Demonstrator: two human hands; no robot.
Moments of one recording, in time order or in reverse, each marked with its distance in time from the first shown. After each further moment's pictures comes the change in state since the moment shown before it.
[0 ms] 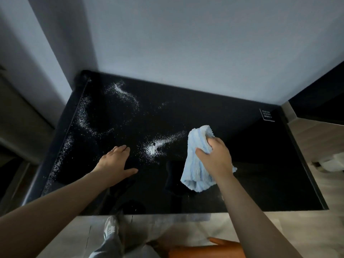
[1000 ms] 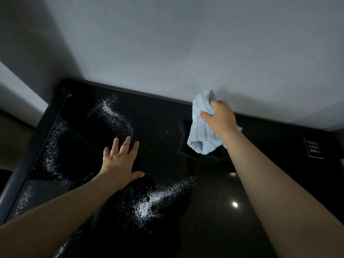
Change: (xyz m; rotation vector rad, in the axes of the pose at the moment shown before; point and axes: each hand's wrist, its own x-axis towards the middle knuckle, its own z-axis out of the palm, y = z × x) left_hand 0.215 0.012 -0.038 0.226 -0.063 -0.138; right_hand 0.347 -0.001 0.078 -0.212 -0.150 -0.117
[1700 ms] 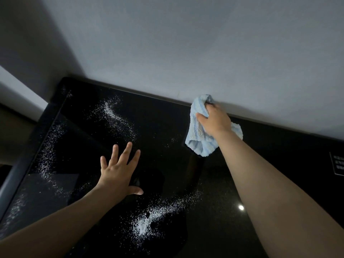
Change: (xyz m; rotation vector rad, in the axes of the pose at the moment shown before) left_hand 0.018 -0.004 0.017 -0.030 -0.088 -0.041; right_hand 0.062 0.008 0.071 -0.116 -0.120 -0.057
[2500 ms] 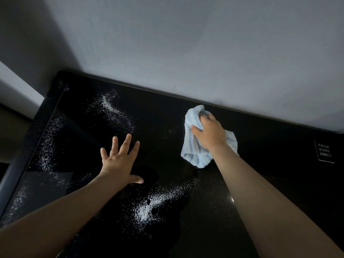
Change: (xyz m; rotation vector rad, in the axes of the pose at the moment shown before) left_hand -0.001 0.000 -0.004 -0.014 -0.004 0.022; right_hand -0.072 -0.001 0.012 -0.012 0.017 -0.014
